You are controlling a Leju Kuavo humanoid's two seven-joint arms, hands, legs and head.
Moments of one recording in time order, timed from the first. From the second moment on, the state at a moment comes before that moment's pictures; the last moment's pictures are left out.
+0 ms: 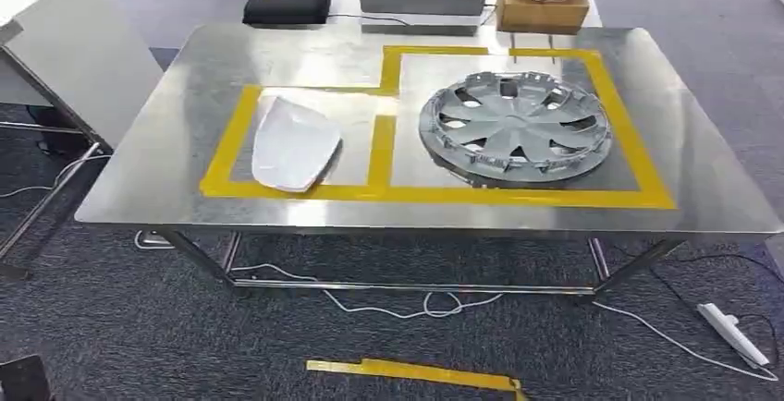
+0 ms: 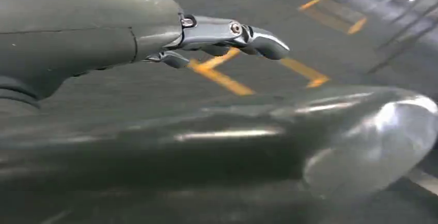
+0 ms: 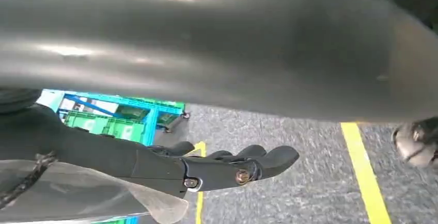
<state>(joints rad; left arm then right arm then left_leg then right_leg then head) 0.02 -0.05 0.82 -0.52 -0.22 0.66 -0.61 -0.08 0.24 -1.34 -0.31 1.08 0.10 0.45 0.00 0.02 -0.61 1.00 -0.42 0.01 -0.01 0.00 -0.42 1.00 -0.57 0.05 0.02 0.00</state>
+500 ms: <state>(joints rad) -0.01 -0.05 0.78 -0.28 -0.37 0.58 -0.42 -0.06 0.22 -1.39 -0.29 1.01 0.19 0.43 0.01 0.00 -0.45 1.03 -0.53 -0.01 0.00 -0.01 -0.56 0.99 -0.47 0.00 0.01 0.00</state>
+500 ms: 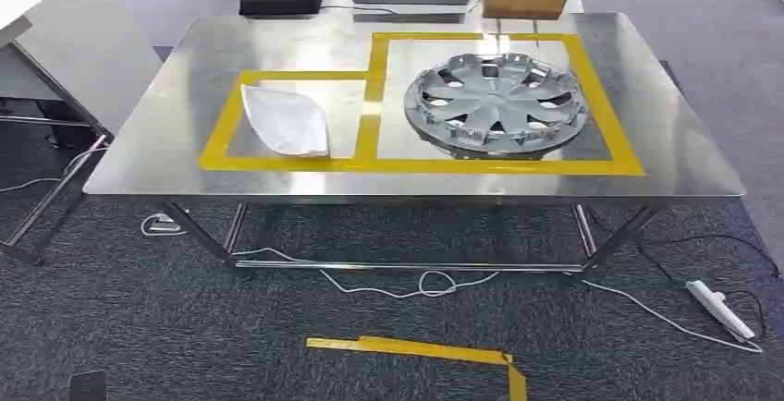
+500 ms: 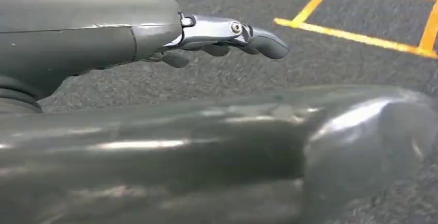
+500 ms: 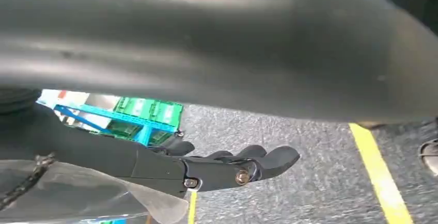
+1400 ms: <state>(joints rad) -0.03 -0.11 0.66 -0.23 -0.51 0.44 -0.40 -0.06 0.19 -1.38 -0.31 1.16 0.09 0.41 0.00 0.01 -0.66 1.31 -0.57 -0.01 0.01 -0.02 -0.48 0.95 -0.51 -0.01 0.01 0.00</state>
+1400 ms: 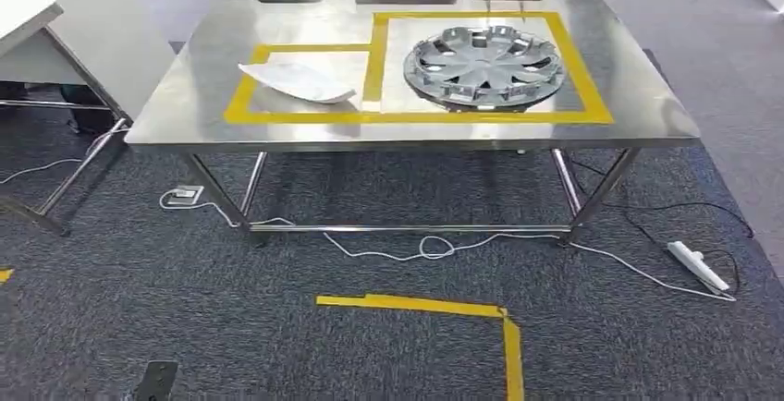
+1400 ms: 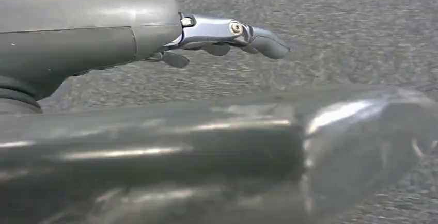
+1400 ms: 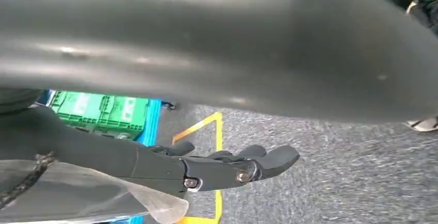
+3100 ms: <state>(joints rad) -0.02 -0.13 0.66 -0.22 -0.51 0.39 -0.42 -0.06 0.18 -1.34 -0.26 1.24 0.07 0.40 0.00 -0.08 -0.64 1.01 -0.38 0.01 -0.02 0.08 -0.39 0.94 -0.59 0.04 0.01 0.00</state>
